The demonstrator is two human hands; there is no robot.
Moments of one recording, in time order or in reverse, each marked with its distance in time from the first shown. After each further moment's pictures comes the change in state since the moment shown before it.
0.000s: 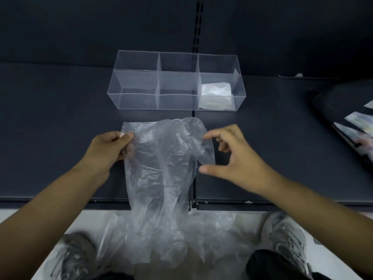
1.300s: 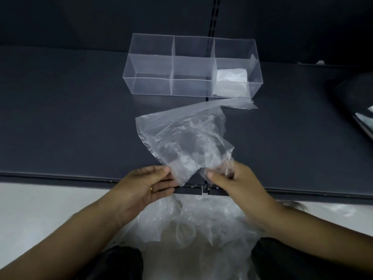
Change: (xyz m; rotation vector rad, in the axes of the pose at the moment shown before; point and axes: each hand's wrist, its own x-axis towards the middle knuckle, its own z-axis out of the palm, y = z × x) left_hand -0.098 -0.030 0.014 -0.370 -0.342 -0.468; right_hand -0.050 -0.016 0.055 0.395 0.020 0.461
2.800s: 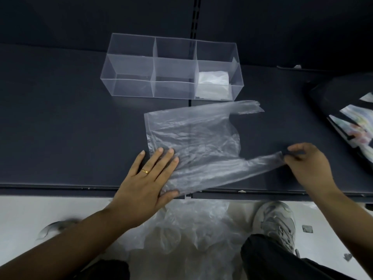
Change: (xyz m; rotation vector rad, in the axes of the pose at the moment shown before) left_hand 0.038 -0.030 0.003 2.044 0.060 0.926; right_hand 0.031 0.056 -0.169 -0.511 0.687 0.119
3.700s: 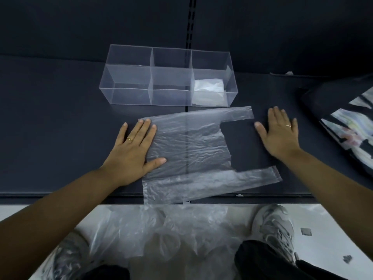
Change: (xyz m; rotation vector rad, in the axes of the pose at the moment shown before) left_hand 0.054 -0.065 -0.018 -0.018 -0.010 -0.167; right_hand 0.076 -0.036 0.038 -0.561 -0.054 -0.325
